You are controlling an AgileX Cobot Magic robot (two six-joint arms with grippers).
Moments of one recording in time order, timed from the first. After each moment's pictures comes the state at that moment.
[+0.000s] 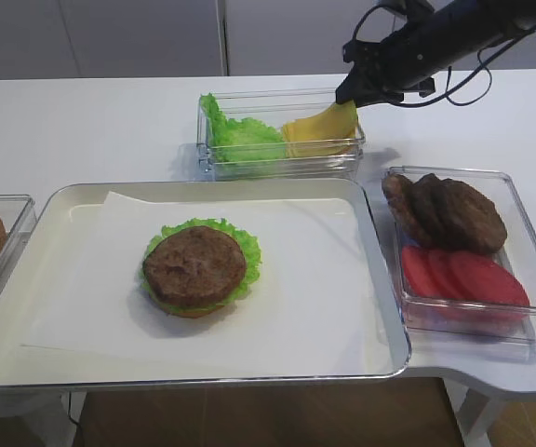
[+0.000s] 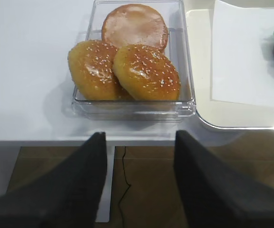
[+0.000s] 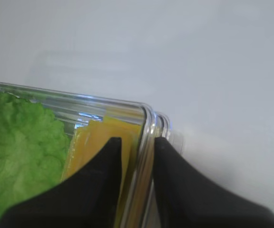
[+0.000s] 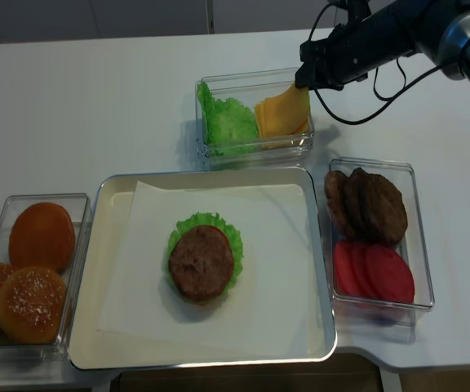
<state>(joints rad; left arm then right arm) 0.07 -0.02 -0.49 0.05 1.19 -0.07 0.10 2.26 -1.93 0.87 0.87 -0.53</state>
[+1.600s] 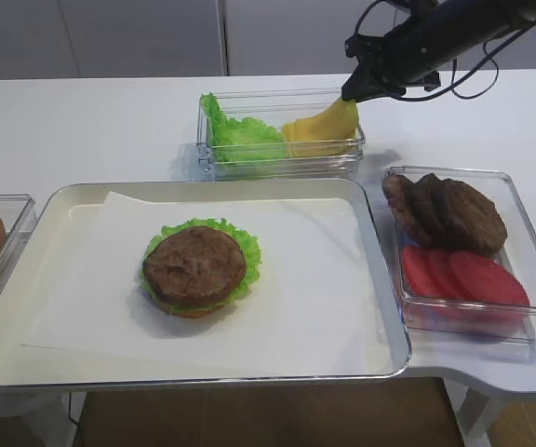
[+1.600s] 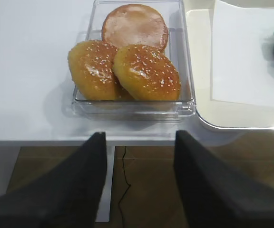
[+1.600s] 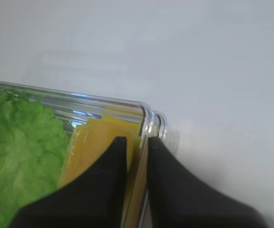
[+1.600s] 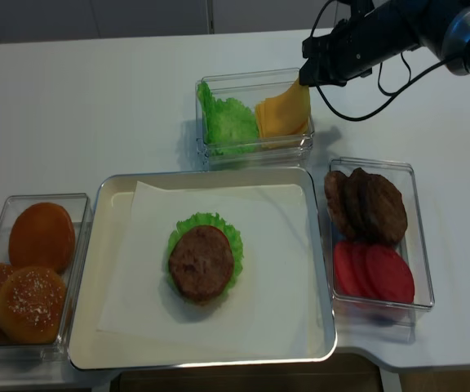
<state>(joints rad) 0.07 -0.02 -0.49 0.05 1.19 -0.07 0.10 2.24 -1.93 0.83 0.88 -0.50</state>
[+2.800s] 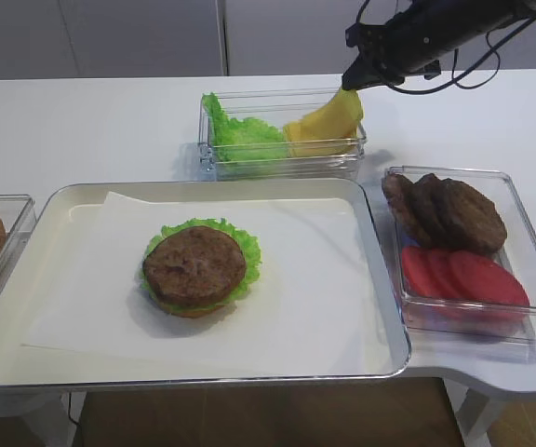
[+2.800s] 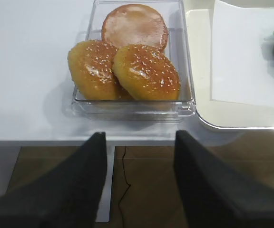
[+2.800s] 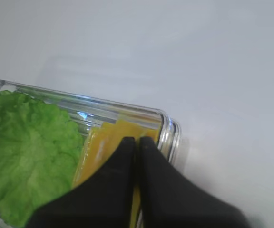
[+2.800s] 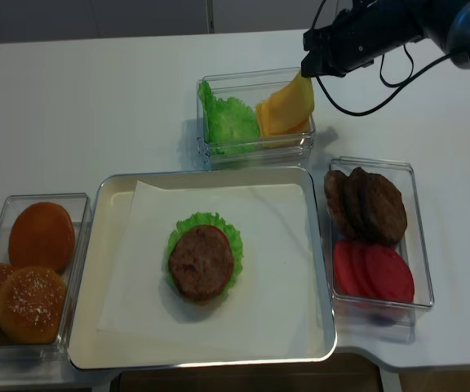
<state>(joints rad) 0.07 -0.02 -0.49 0.05 1.19 -0.07 0.10 2.21 -1.93 0.84 0.88 -0.54</state>
